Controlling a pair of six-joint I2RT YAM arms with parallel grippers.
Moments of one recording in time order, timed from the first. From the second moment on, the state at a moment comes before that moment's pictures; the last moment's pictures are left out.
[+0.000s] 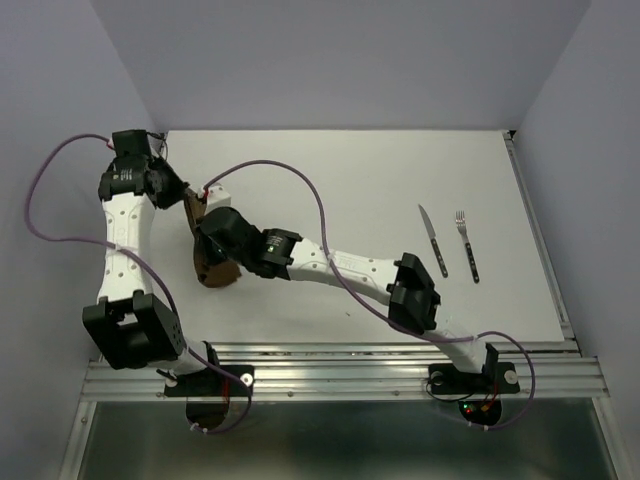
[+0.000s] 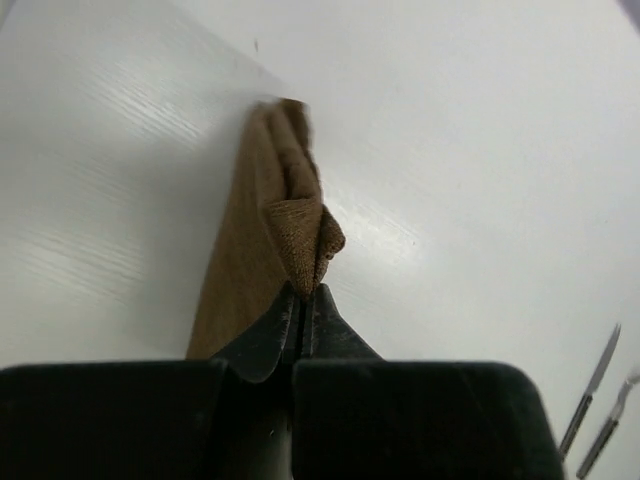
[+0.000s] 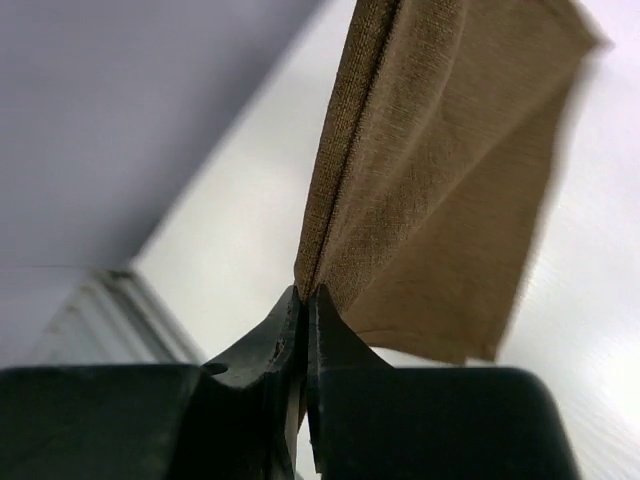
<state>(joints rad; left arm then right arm) 0.19 1.46 1.39 -0.80 0.14 -0.51 1.23 2.33 2.24 -0.42 0.27 0.55</state>
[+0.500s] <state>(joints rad) -0.06 1.40 1.52 -0.85 -0.15 -0.50 1.16 2.02 1.65 0.17 0.11 0.71</state>
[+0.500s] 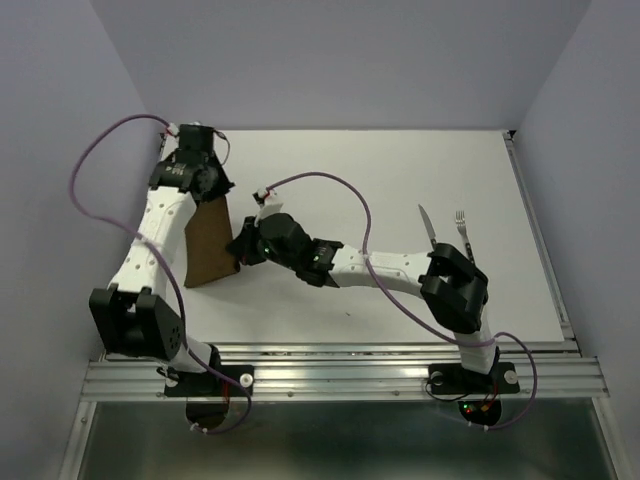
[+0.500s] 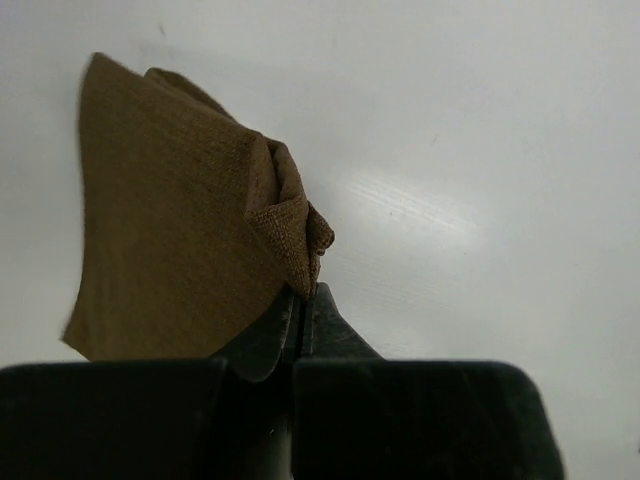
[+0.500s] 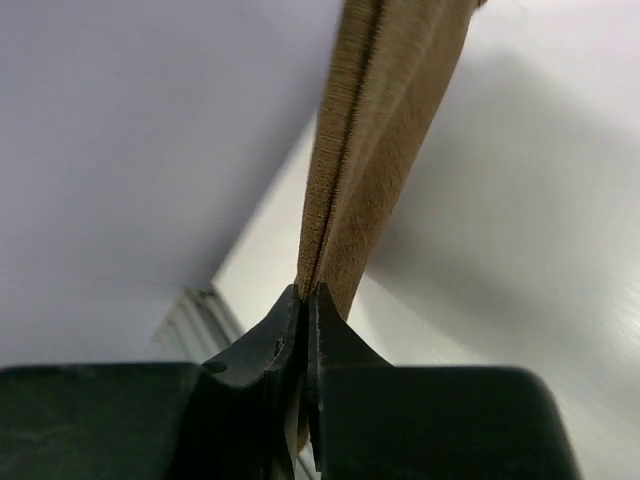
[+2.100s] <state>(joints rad) -0.74 2.13 1.63 -0.72 -0.27 -0.68 1.01 1.64 0.64 0.30 0.26 0.96</state>
